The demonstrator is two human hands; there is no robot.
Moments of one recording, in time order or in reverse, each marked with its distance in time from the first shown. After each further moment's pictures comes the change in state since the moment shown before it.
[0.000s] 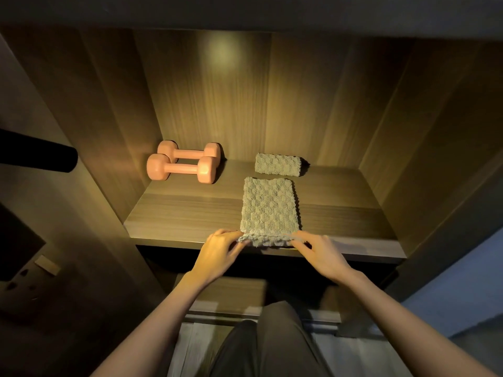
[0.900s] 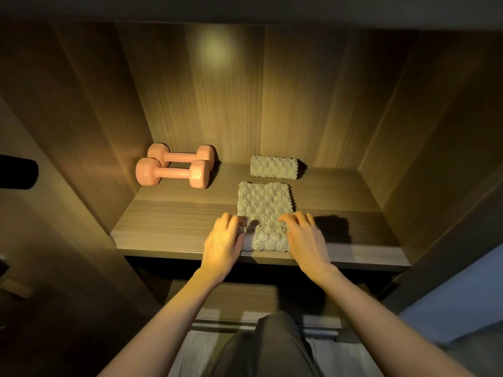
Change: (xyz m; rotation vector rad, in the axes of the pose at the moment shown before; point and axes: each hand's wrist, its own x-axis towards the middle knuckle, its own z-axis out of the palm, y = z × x) left_hand 0.035 0.016 0.013 0.097 0.227 -0.038; right_hand 0.044 -0.015 0.015 -0.374 0.288 -0.027
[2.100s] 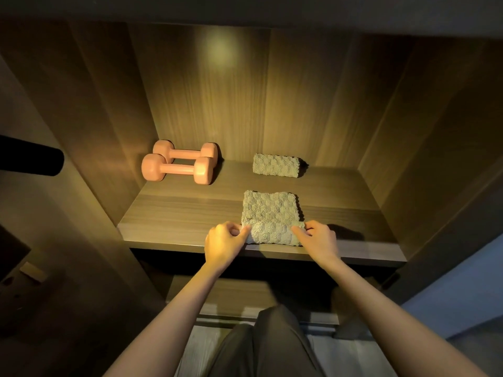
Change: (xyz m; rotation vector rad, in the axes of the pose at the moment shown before) left_hand -0.001 0.005 -0.003 -0.298 -0.101 -0.529; right_hand -0.010 0.020 -0.004 0.500 -0.051 0.486
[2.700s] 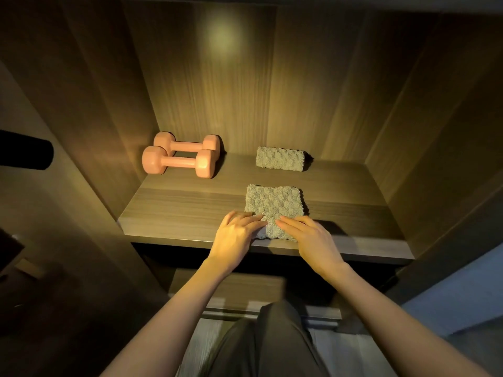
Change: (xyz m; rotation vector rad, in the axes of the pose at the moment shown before) left_hand 0.001 -0.008 0.005 0.476 0.007 0.773; right_hand -0.006 0.004 0.008 -0.618 -0.090 -0.704
